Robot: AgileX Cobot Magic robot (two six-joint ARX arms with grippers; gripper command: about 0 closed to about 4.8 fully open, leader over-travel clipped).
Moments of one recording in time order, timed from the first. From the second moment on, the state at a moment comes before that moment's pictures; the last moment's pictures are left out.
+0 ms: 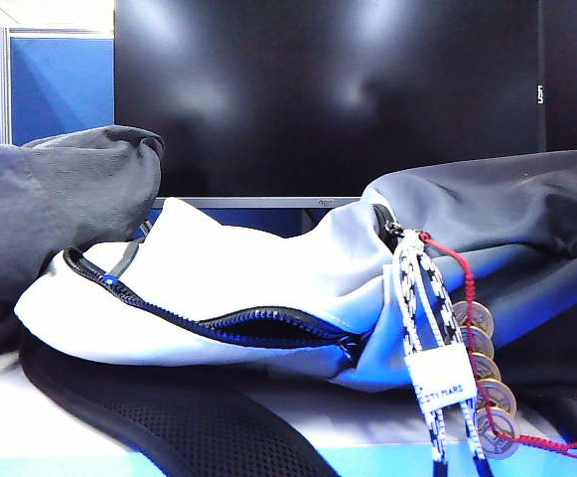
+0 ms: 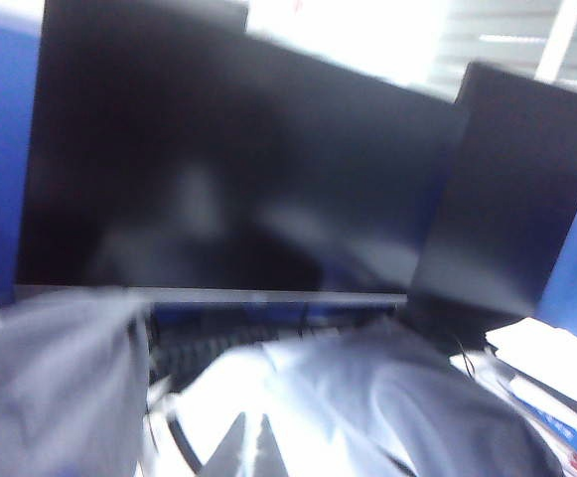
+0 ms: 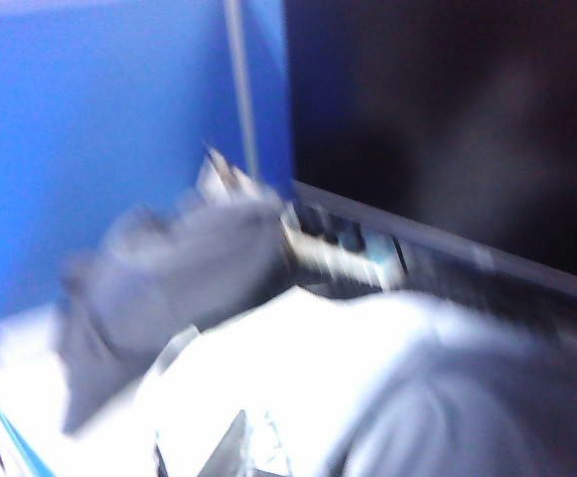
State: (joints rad) left arm -0.02 0.04 0.62 -0.37 0.47 -0.32; right arm 0.77 0.42 0.95 -0.54 0.03 0.06
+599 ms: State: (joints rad) left arm -0.02 0.01 0.54 -0.35 0.56 -0.31; right arm 0.77 0.01 0.88 -0.59 0.27 0.04
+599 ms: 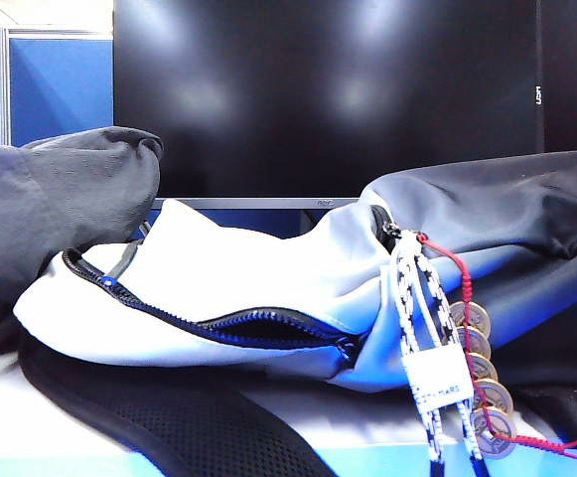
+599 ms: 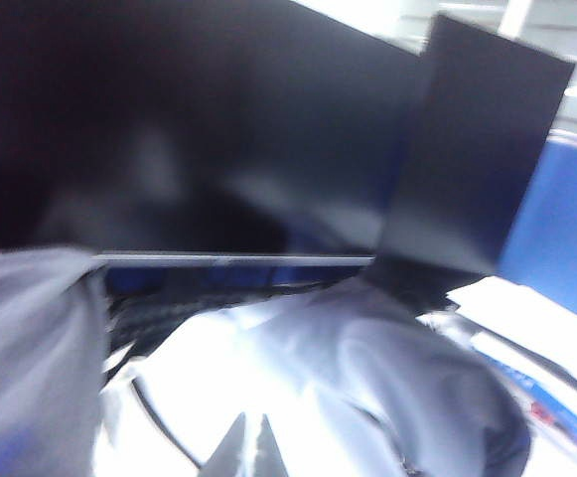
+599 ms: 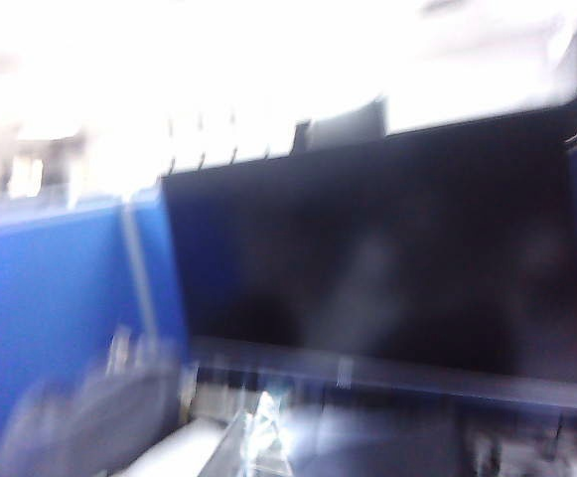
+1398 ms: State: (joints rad) left arm -0.06 0.01 0.34 -0.29 0.69 -0.32; right arm 0.77 0.01 0.01 0.20 0.32 0.20
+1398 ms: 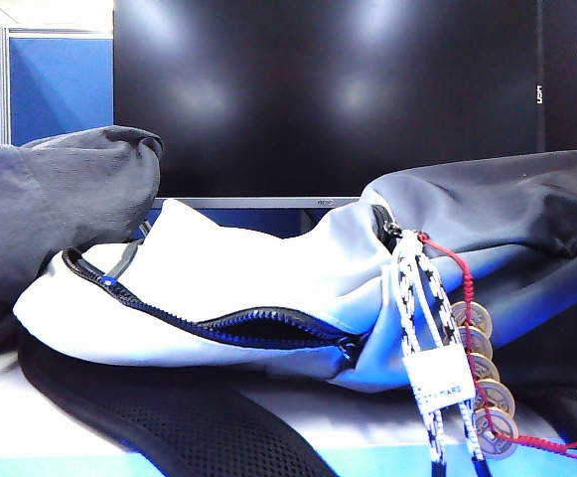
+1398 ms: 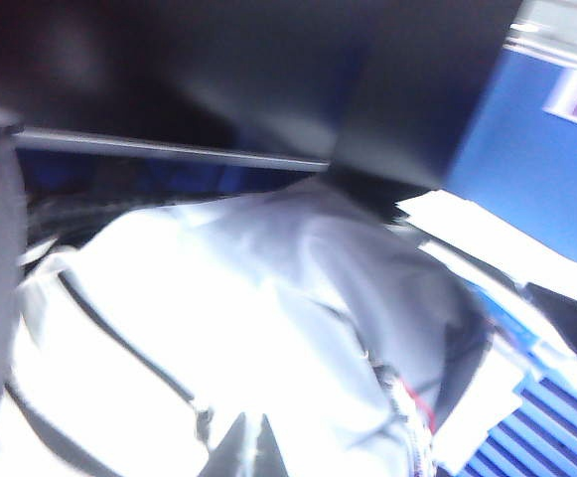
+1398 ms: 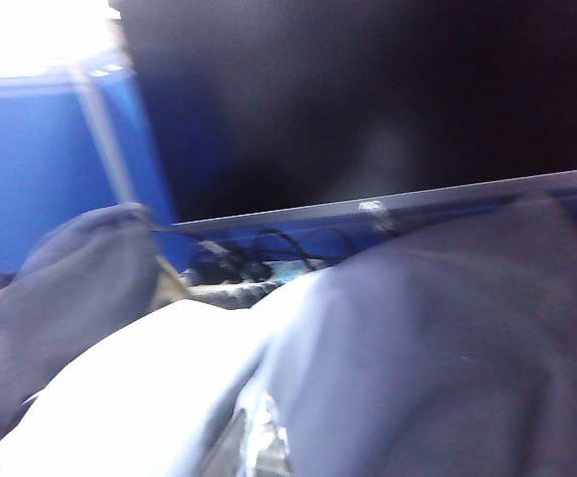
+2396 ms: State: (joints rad) left arm -0.14 0.01 0.01 -0.09 0.43 -0.44; right arm 0.77 0.00 0.01 0.08 0.31 0.21
